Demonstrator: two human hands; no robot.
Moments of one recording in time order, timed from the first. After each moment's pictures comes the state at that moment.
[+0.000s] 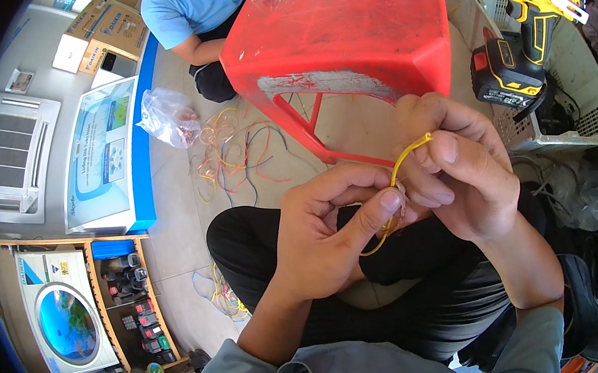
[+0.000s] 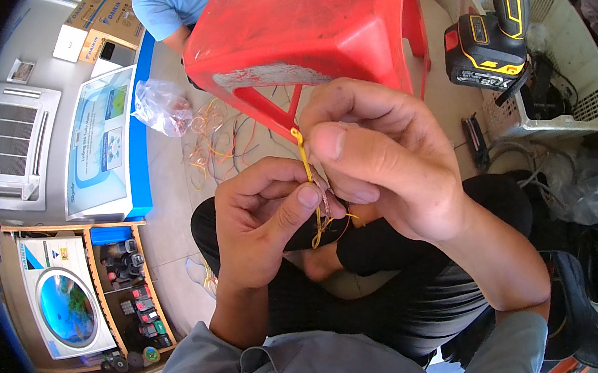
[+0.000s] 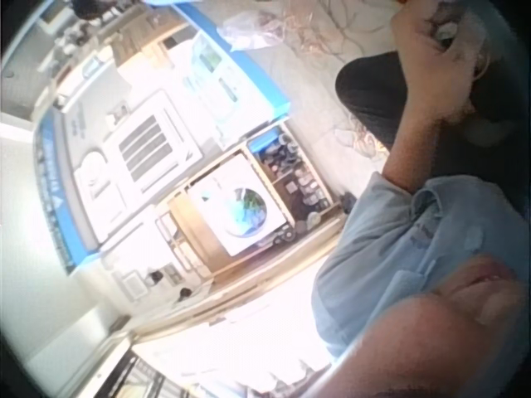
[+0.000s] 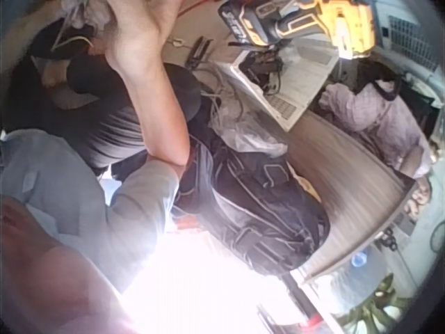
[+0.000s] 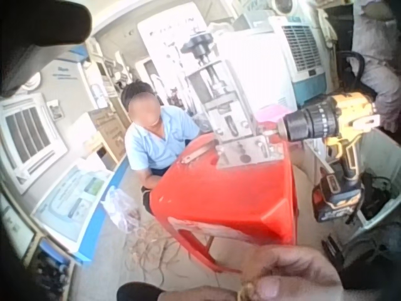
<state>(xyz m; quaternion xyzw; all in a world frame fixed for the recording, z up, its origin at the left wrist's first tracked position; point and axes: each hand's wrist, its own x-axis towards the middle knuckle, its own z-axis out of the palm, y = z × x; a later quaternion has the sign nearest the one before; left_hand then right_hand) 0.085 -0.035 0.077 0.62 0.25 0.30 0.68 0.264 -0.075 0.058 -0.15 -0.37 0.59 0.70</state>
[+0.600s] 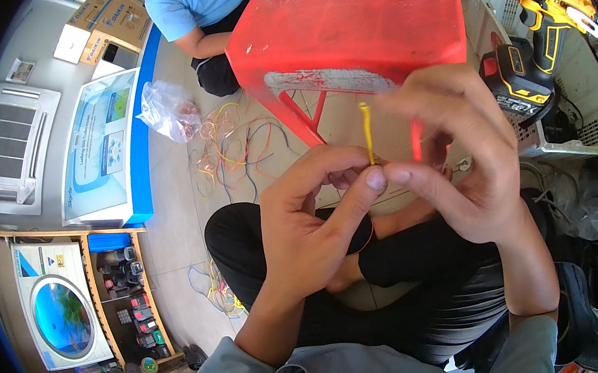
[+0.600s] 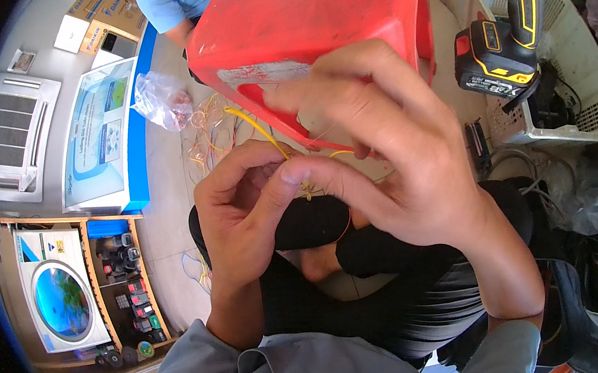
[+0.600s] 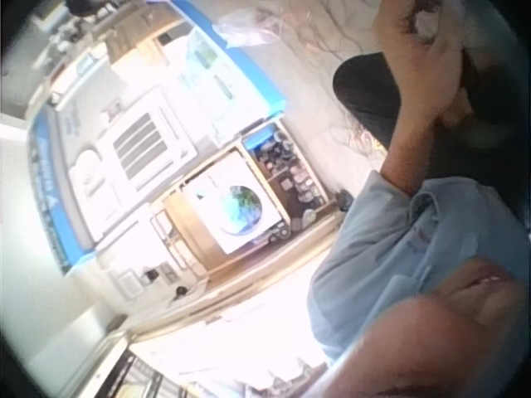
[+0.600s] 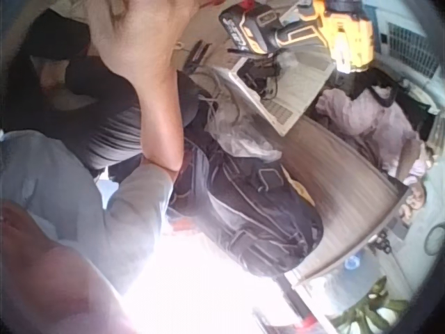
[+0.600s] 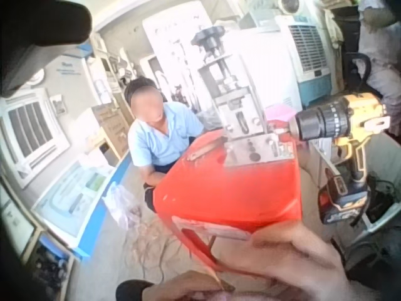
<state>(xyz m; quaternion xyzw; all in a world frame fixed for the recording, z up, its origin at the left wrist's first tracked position) 0.078 -0.021 0.074 0.70 0.31 0.38 0.52 0.275 -0.066 0.066 -0.43 -0.67 0.12 0.60</state>
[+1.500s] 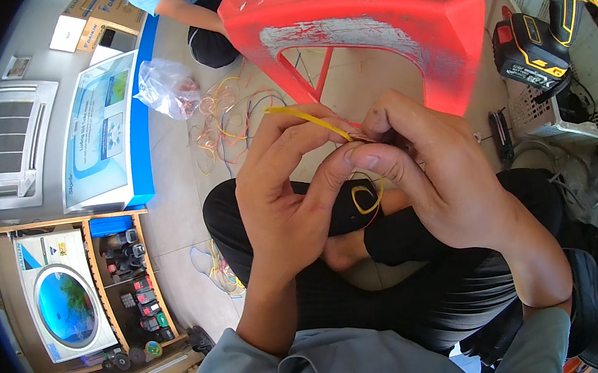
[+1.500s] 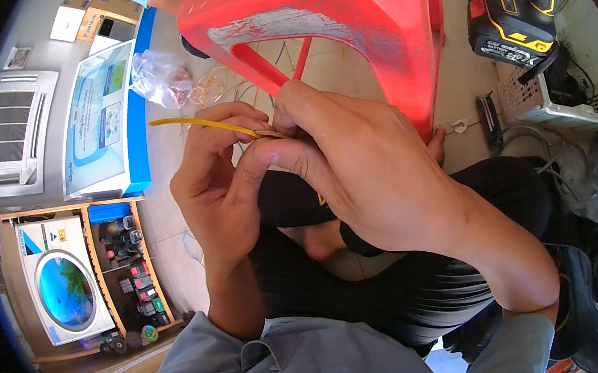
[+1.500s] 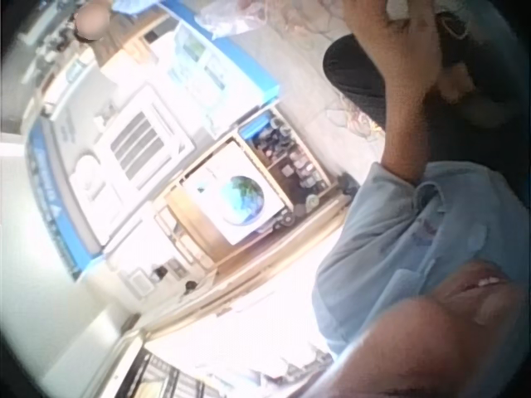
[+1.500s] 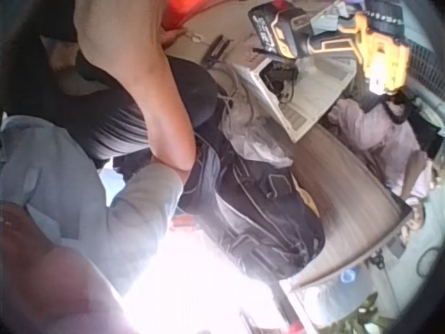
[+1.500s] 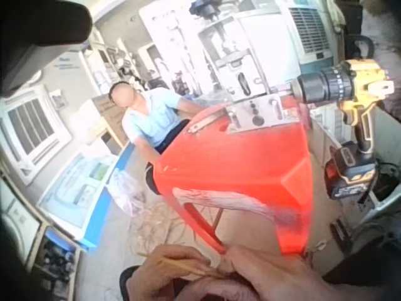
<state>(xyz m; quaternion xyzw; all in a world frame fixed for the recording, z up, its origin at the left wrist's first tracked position) 0.055 -0.010 0.059 0.79 0.26 0.42 0.36 0.234 -0.070 0.047 -0.44 -0.64 0.29 0.56</state>
